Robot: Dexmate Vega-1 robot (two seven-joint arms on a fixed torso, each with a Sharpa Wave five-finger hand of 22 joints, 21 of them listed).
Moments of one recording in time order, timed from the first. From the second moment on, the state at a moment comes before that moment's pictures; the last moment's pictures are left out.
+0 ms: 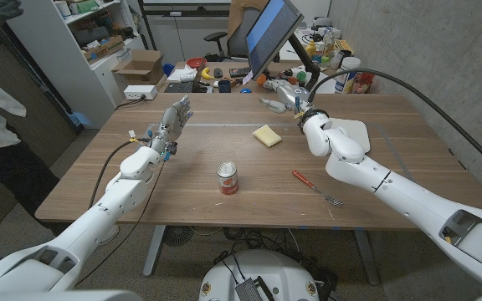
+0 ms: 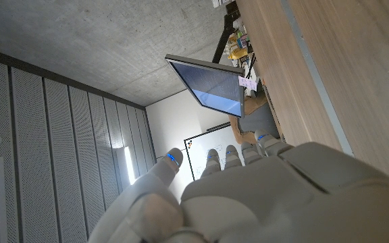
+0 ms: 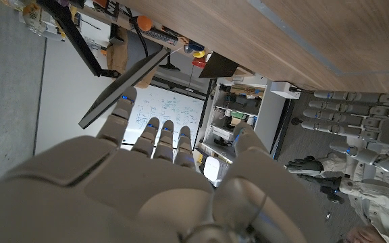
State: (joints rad) left arm 0.83 0.57 0.34 -1.28 -0.66 -0.34 -0.13; left_hand 0.04 0.08 0.70 0.18 0.19 -0.09 -0.06 0.19 0.17 -0.13 0.01 0.20 0.18 -0.16 0.02 0.19 0.18 -0.09 0.03 0.22 0.18; right arm -0.59 -0.62 -0.80 -1.78 -0.73 -0.41 -0.09; right_hand 0.28 0.03 0.43 -0.08 0.18 0.13 -0.04 0.19 0.19 0.10 0.01 0.19 0.20 0.06 0.03 0.20 0.19 0.25 0.20 0.26 0.17
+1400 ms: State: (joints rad) left arm 0.80 0.57 0.36 -1.25 -0.63 -0.34 -0.12; left_hand 0.04 0.08 0.70 0.18 0.19 -0.09 -0.07 0.19 0.17 -0.13 0.01 0.20 0.18 -0.16 0.02 0.19 0.18 -0.09 0.03 0.21 0.18; right arm -0.46 -0.56 -0.94 -1.54 -0.74 -0.33 0.02; right_hand 0.30 0.02 0.43 -0.11 0.18 0.10 -0.02 0.19 0.19 0.09 0.01 0.19 0.20 0.07 0.02 0.20 0.19 0.30 0.20 0.25 0.17
